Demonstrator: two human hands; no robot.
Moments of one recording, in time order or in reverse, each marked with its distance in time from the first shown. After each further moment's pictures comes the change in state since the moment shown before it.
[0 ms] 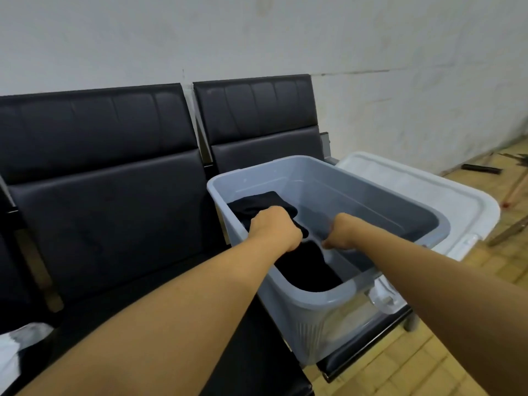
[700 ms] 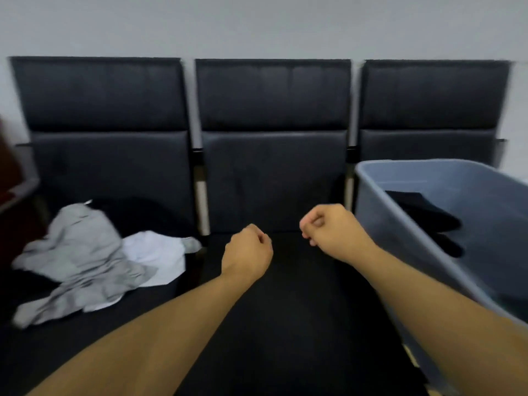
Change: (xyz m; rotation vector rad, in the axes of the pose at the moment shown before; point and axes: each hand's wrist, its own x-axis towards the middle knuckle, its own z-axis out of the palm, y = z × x) left_hand -0.087 -0.316 -0.035 -0.300 0.436 -0.375; right_hand -0.107 -0.267 0.116 0.357 -0.017 -0.652
